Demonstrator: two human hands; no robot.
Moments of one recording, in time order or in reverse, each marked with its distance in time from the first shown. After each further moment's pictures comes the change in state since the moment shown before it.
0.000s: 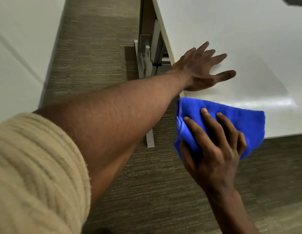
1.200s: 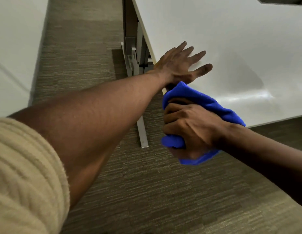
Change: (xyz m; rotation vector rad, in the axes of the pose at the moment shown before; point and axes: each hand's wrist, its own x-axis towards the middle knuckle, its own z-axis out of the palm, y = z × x) left_hand 0.001 0.001 -0.003 0.031 -0.043 -0.008; right_hand 0.101 0.028 -0.011 0.208 -0.691 -0.803
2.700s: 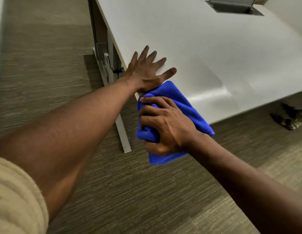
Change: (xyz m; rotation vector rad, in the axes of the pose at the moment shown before) left_hand 0.010 -0.007 0.003 0.025 0.016 -0.084; right_hand -0.012 -0.022 0.001 0.033 0.175 0.345
